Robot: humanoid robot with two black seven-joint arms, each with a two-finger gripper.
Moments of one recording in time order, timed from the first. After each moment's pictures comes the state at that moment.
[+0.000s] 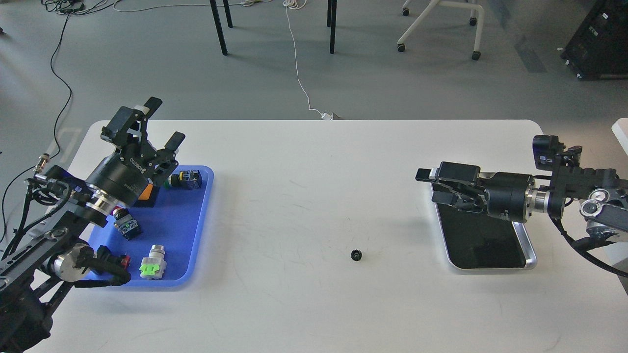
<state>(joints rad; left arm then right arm) -0.25 0.49 -1.08 -1.18 0.63 -0.31 -0.49 1.13 -0.79 -0.24 1.26 -0.83 0.39 0.49</state>
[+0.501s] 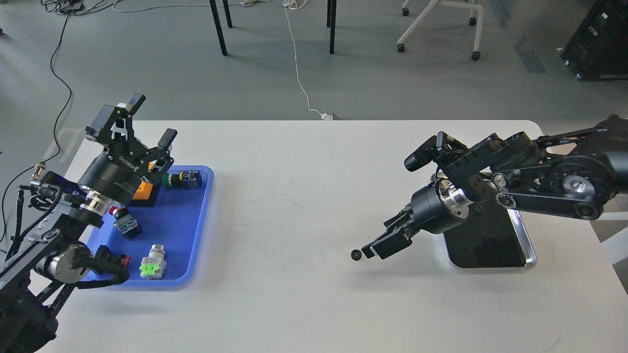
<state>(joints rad) -0.23 0.46 -1.13 -1.19 0.61 -0.35 -0.47 1.54 -0.39 -0.64 1.29 -1.25 0.35 0.49</state>
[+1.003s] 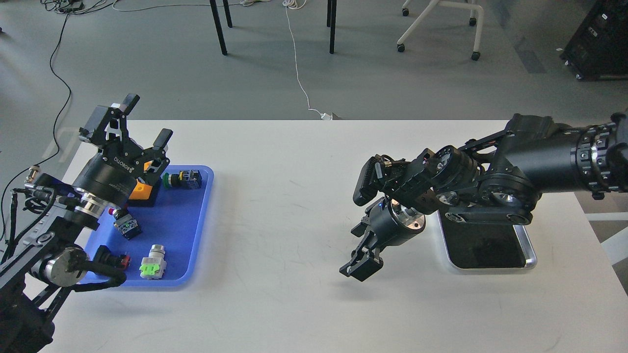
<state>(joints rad) -0.19 0.47 -1.16 -1.22 0.61 -0.35 -0.47 1.58 -0.11 -0.82 1.18 -1.35 0.14 0.49</state>
